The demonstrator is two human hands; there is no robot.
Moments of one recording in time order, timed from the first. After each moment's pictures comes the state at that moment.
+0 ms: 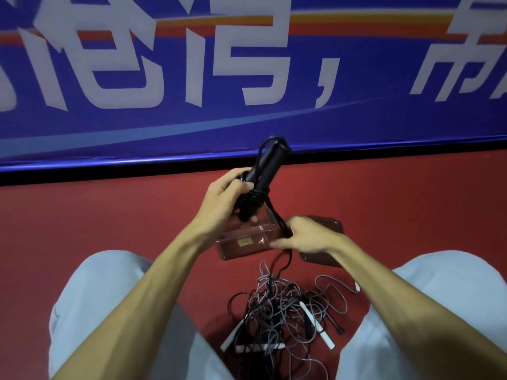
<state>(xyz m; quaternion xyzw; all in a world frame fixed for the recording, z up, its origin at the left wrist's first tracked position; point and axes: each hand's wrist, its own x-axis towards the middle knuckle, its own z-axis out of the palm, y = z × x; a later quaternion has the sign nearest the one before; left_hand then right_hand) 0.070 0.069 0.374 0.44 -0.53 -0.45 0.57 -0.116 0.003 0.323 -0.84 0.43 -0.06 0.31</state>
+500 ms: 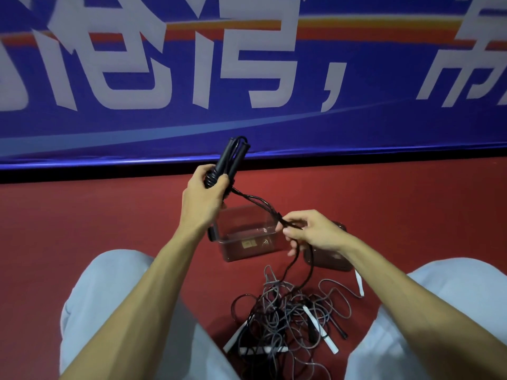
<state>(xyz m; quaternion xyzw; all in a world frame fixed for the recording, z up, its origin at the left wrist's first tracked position) 0.112 0.049 0.355 0.60 -0.47 -0.23 0.60 -0.121 0.003 0.321 -0.75 0.38 -0.22 0.49</state>
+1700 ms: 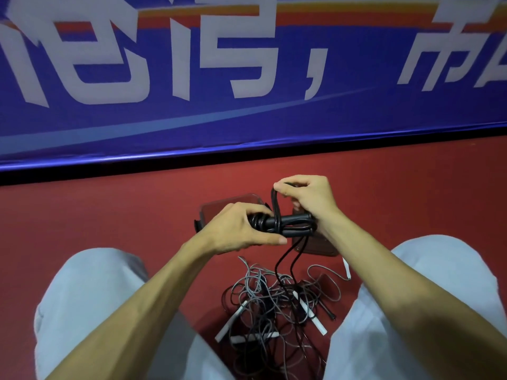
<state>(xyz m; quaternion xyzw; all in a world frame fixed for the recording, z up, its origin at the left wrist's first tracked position) 0.053 0.072 0.346 0.49 -0.74 -0.36 0.29 -0.119 0.010 0.353 -0.59 0.47 -0.48 0.44</state>
